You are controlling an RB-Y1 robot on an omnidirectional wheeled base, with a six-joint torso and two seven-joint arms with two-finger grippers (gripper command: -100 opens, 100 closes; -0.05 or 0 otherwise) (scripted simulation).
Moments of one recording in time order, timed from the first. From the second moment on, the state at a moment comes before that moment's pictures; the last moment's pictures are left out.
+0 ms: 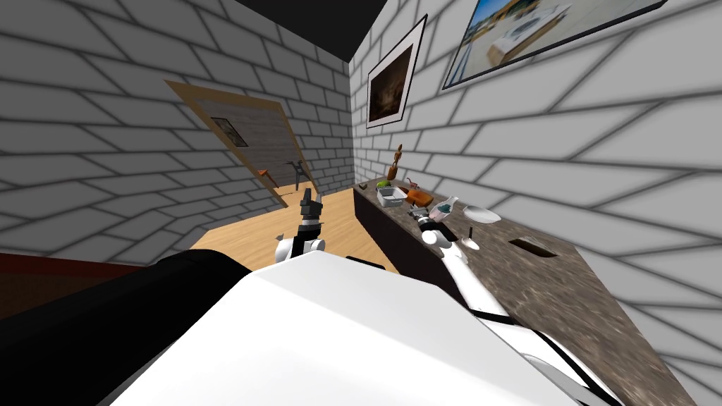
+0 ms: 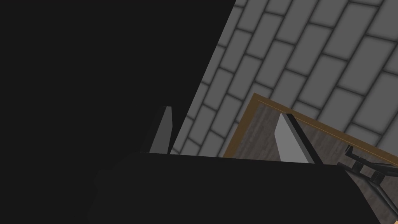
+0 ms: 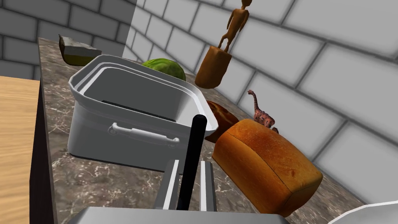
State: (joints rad) left arm 0.54 -0.04 0.05 -2.28 0.11 -0.46 -0.06; right arm -0.16 -0.57 0.14 -1.50 -0.91 0.03 -0.86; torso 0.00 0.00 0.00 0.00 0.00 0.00
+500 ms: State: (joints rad) left arm 0.54 -0.04 0.05 -2.28 0.11 -0.46 -0.06; right arm -0.23 -0.59 0.10 -1.49 -0.98 0.13 -0.90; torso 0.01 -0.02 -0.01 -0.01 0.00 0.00
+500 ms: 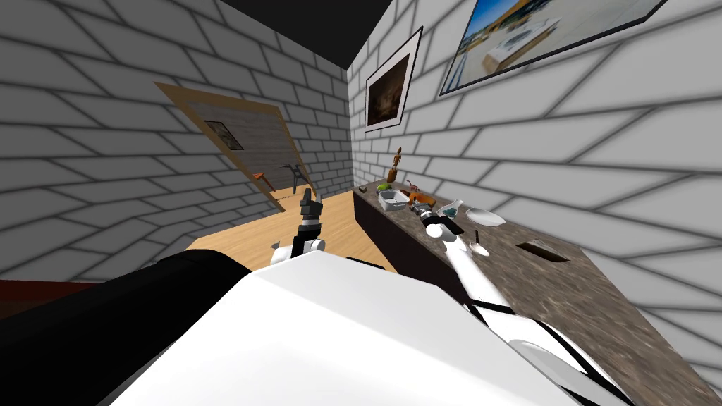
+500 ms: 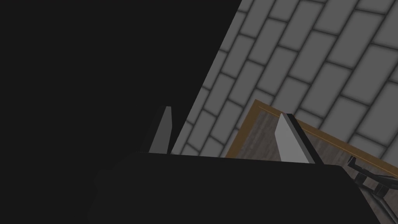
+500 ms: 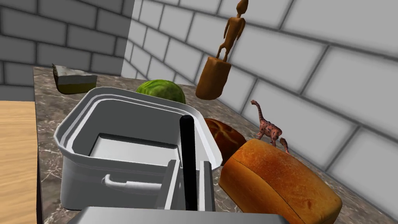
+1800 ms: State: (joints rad) left arm 0.54 -0.04 0.05 -2.28 0.11 -0.46 -0.06; right arm -0.33 -0.62 0.08 -1.47 -1.15 0.24 -1.04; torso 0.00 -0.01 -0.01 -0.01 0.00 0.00
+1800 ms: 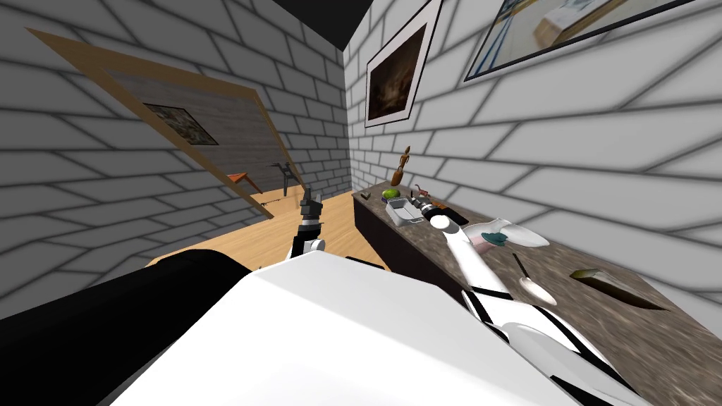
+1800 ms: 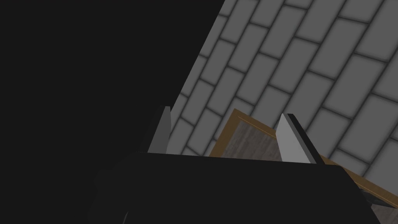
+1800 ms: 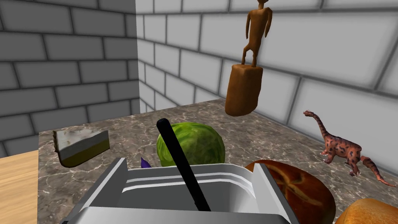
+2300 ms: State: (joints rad) left arm 0.54 -0.04 0.05 -2.28 0.11 -0.46 -0.06; right arm -0.34 -0.64 0.08 -1.47 -1.17 0.24 -1.04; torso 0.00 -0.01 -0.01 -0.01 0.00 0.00
